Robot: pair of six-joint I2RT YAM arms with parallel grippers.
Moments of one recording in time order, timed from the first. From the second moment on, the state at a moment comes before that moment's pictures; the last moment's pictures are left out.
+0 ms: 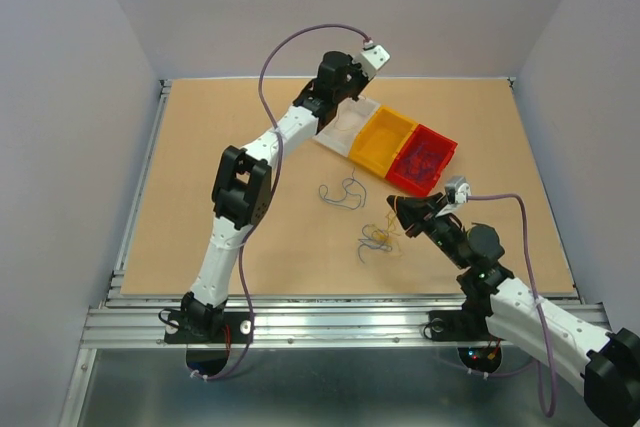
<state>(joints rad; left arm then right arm) -0.58 2.33 2.12 0.04 0.10 0.37 0.62 0.66 0.13 0.74 -0.08 0.34</state>
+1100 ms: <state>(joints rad) -0.58 2.34 1.89 -0.04 0.14 0.47 0.62 0.65 0.13 0.71 -0.02 0.34</state>
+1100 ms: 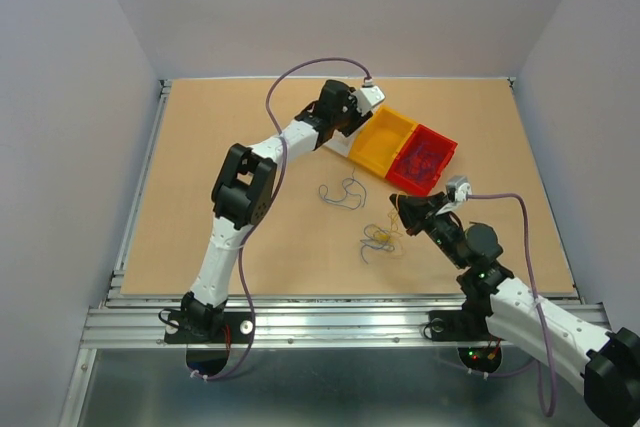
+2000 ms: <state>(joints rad) -0.48 1.32 0.86 0.42 0.44 0.13 0.62 0.88 0.65 0.58 -0.19 0.45</state>
